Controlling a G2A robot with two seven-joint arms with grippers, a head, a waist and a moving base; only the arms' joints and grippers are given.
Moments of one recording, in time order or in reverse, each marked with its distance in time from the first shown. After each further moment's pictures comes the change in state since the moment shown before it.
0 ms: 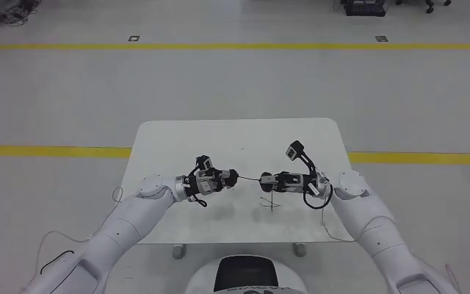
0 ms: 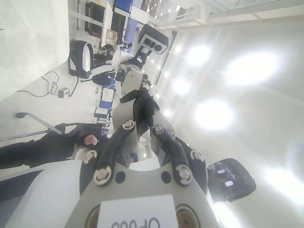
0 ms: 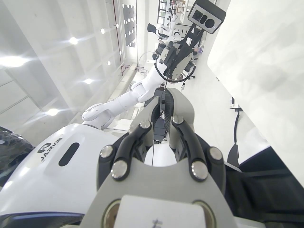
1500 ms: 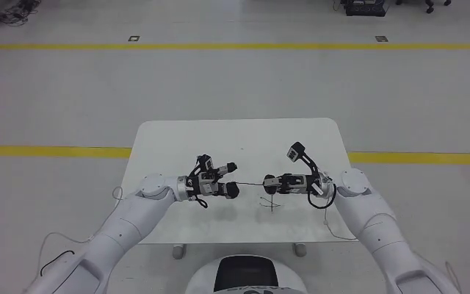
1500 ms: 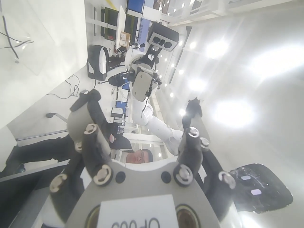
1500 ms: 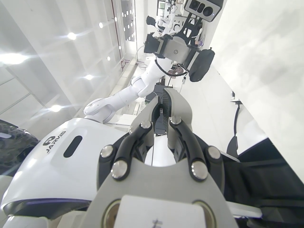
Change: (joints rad) left arm 0.007 -0.012 -0.034 -0.010 0.148 -0.033 0.017; right arm 0.025 -0.006 0.015 0.058 0.006 0.000 0.097
